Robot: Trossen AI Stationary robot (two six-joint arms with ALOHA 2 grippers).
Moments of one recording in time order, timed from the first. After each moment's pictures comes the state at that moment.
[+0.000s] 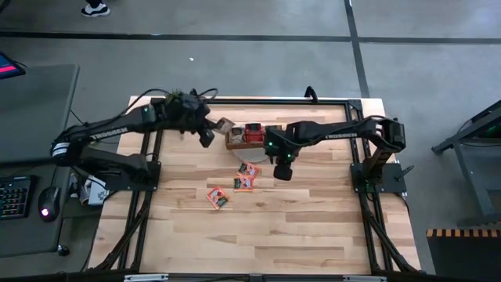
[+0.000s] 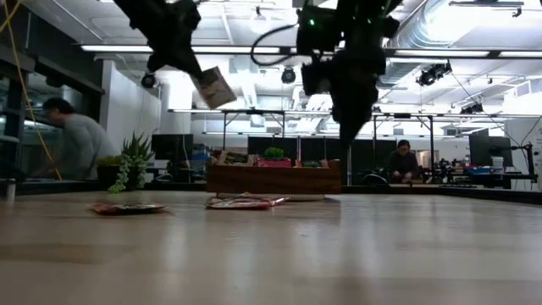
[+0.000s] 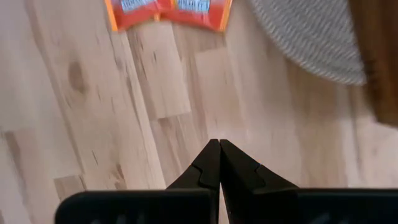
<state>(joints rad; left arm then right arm) 0.37 1.09 1.03 -0.62 -0.04 -0.26 -0.16 1.74 1.29 -0.85 -0.17 0.12</state>
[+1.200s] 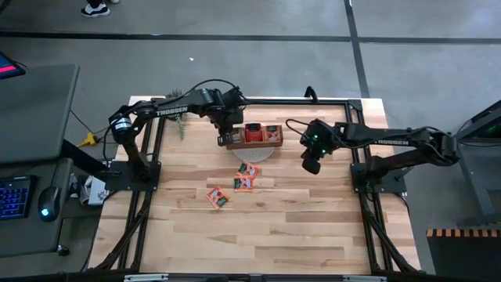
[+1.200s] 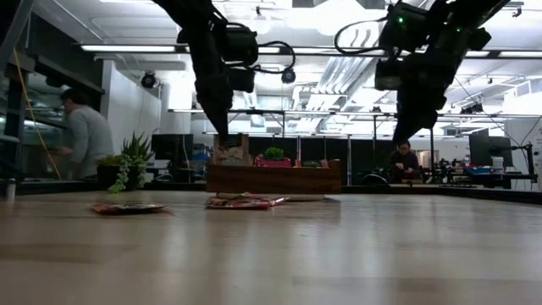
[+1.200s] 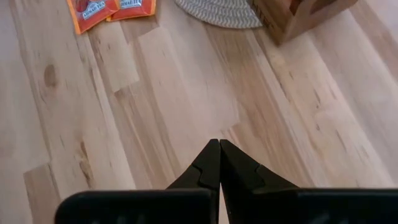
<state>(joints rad) 0.46 1.74 1.44 -0.93 0.05 0.33 -0.32 1.17 0.70 -0.55 -0.15 0.19</state>
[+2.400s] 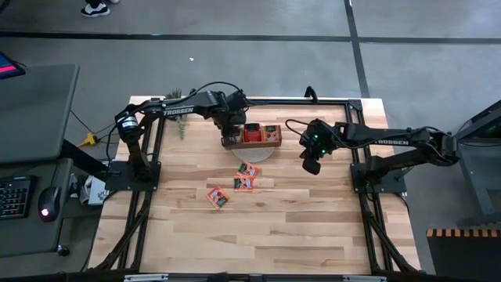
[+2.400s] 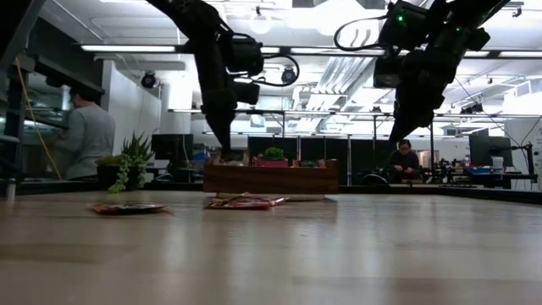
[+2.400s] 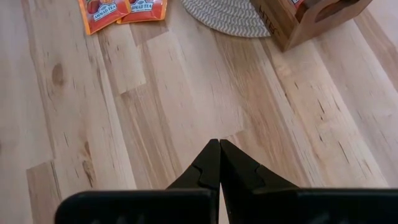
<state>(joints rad) 0.46 1.80 1.44 -0.89 0.02 0.28 -0.31 1.17 0.70 -0.53 -0.17 0.15</state>
